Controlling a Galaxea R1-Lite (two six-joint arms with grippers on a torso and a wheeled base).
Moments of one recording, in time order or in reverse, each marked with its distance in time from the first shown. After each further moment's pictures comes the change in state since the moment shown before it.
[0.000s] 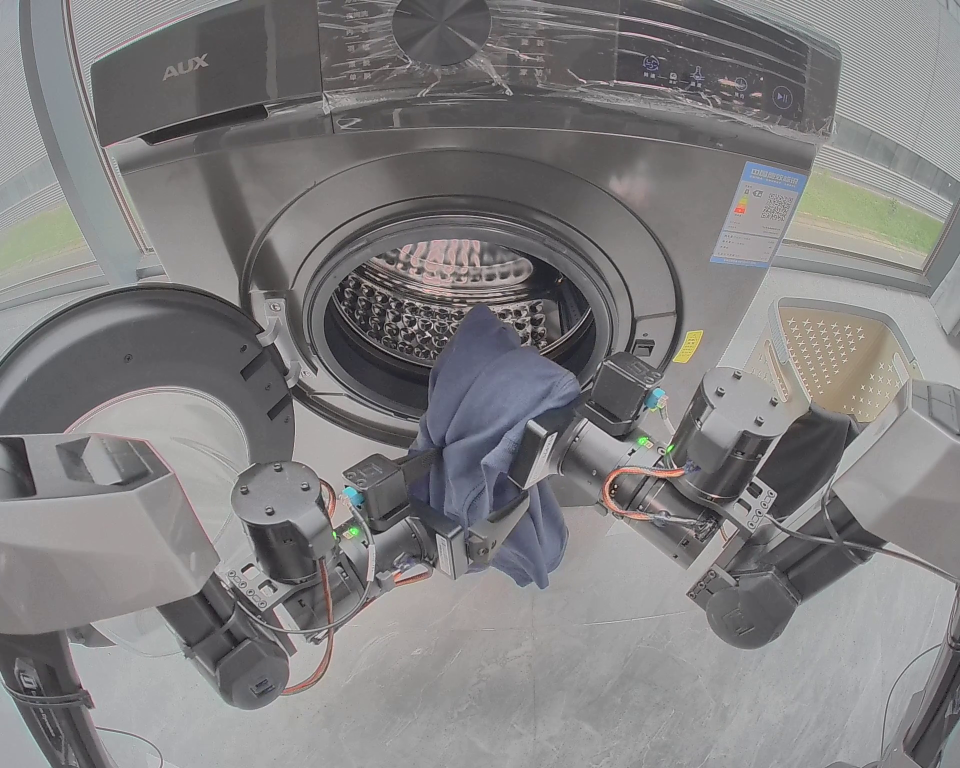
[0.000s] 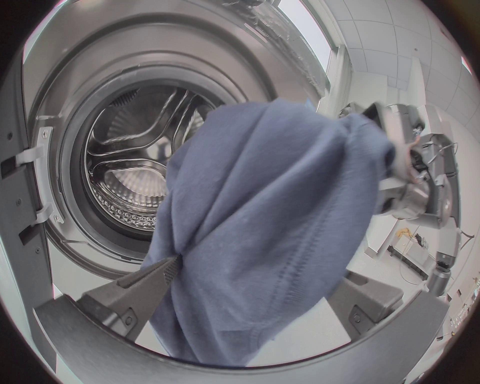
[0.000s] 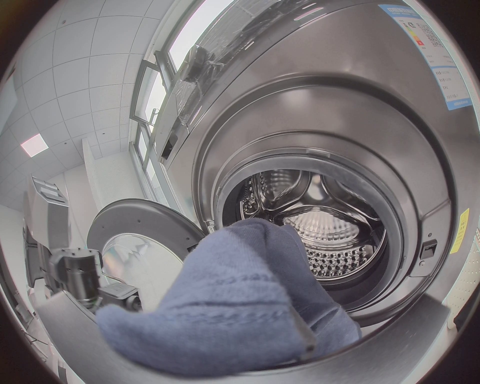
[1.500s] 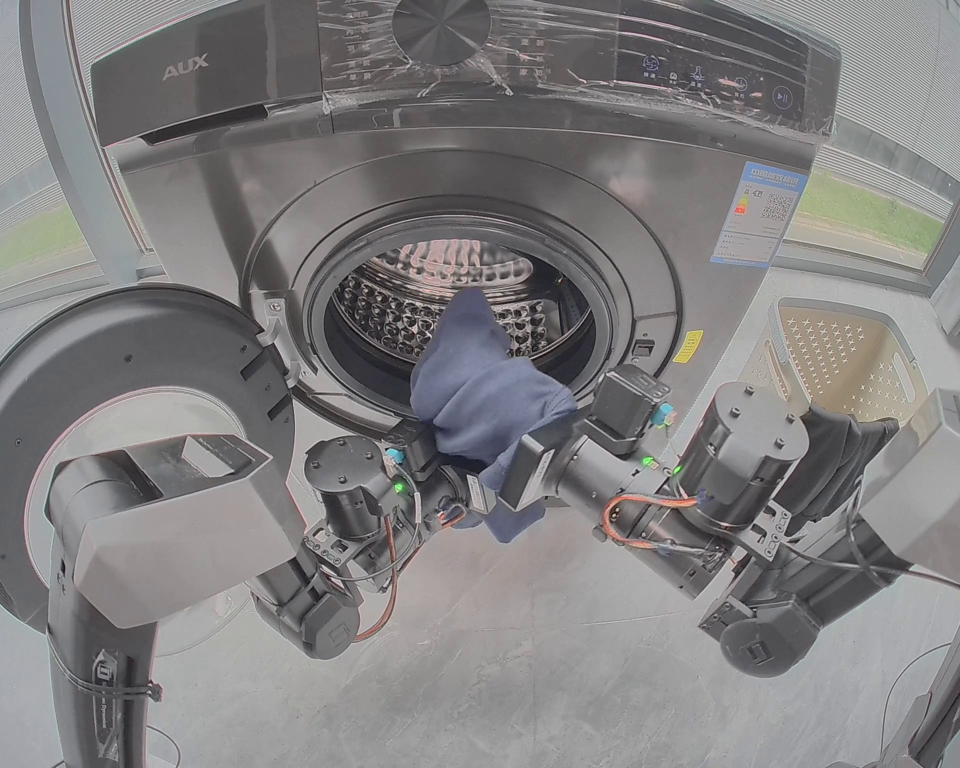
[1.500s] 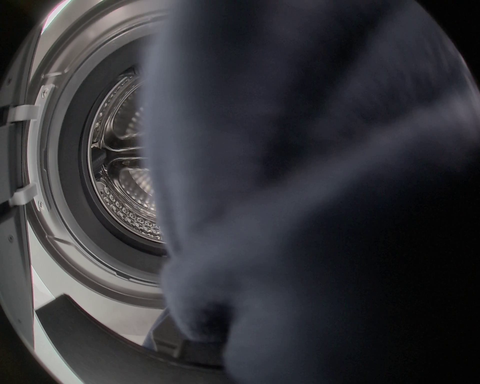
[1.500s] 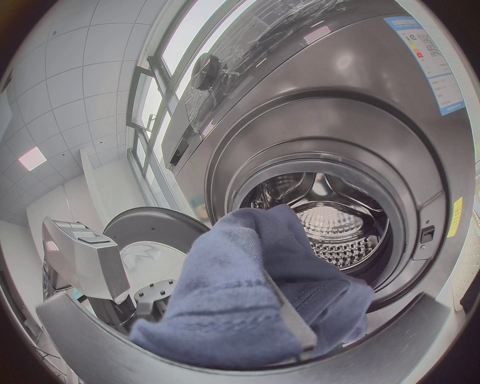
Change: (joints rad) left arm 0.051 0.244 -0.354 -0.001 0.120 -0.060; right arm 0.074 -0.063 0.068 -0.001 -0.076 0.050
